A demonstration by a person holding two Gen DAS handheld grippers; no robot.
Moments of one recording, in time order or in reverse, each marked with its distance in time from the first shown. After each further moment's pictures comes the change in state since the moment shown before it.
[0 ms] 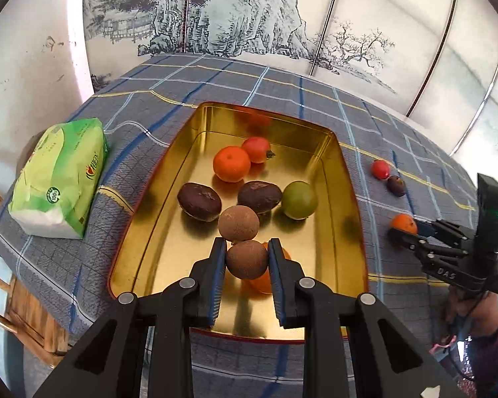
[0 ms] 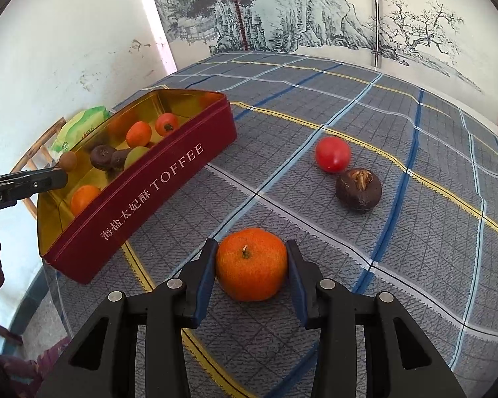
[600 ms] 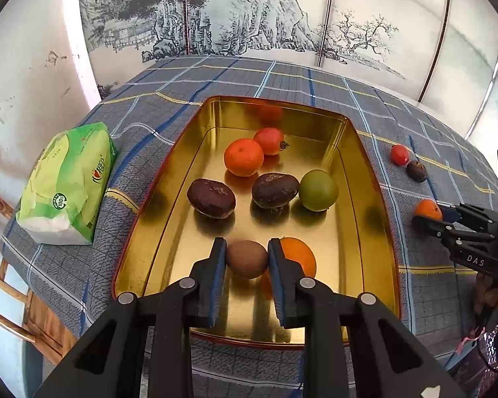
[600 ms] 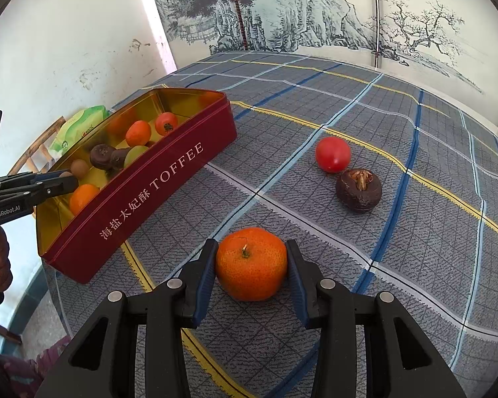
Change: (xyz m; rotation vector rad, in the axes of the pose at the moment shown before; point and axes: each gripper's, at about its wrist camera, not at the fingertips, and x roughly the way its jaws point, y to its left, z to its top) left arm 0.013 -0.002 -0.007 0.066 -0.003 0.079; right arm 0.000 0.001 0.000 -0.001 0.001 -0.001
